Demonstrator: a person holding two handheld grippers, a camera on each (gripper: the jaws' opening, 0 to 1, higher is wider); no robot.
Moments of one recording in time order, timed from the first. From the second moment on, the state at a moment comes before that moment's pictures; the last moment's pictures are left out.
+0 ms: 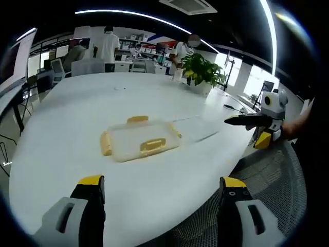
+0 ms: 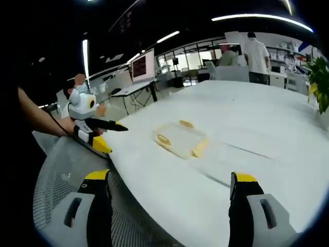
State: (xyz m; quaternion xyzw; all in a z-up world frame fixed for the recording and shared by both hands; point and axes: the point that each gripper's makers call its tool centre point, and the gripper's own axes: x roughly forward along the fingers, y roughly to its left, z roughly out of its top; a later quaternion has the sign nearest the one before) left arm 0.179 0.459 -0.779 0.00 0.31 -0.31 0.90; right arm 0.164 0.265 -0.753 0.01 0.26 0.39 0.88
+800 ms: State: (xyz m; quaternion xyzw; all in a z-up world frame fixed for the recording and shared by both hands) left arm 0.173 0.456 -0.787 0.00 0.33 -0.32 0.89; right arm 0.162 0.261 -0.762 0.00 0.28 0.39 0.88
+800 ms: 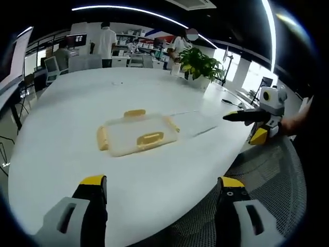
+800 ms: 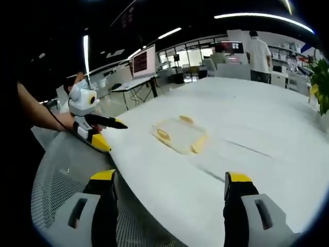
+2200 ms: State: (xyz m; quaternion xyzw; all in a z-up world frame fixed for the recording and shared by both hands) left arm 0.179 0.457 -0.776 -0.01 0.31 -0.32 0.90; right arm 0.162 0.265 -0.753 0.00 0.27 0.41 0.87
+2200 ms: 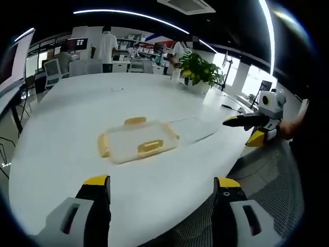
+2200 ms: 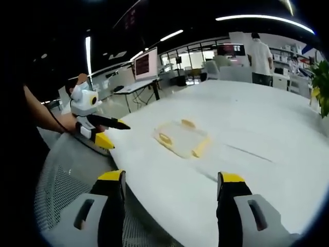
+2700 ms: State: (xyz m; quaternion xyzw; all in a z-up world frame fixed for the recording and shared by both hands) left arm 0.184 0.454 -0.761 0.02 0.28 -0.33 0.90; right arm 0.150 0.286 -0.738 -0.09 0.22 0.46 0.86
